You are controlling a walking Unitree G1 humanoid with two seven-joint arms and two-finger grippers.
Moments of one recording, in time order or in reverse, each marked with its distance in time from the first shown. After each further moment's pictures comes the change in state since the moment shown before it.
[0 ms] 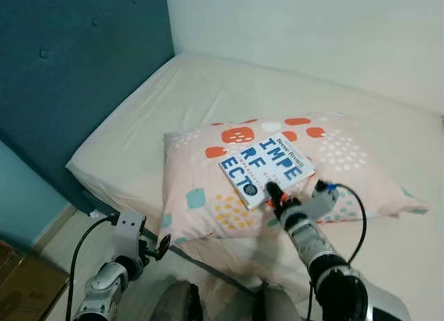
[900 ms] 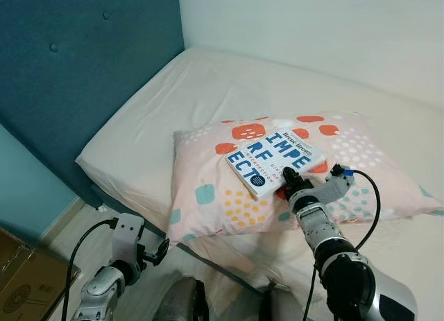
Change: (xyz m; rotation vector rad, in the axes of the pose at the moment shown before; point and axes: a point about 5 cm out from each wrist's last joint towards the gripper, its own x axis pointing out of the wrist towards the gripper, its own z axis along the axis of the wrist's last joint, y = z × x) left arm -0.004 0.001 0.000 0.032 0.001 -0.006; right arm 0.003 0.007 0.013 0.049 -0.063 0.049
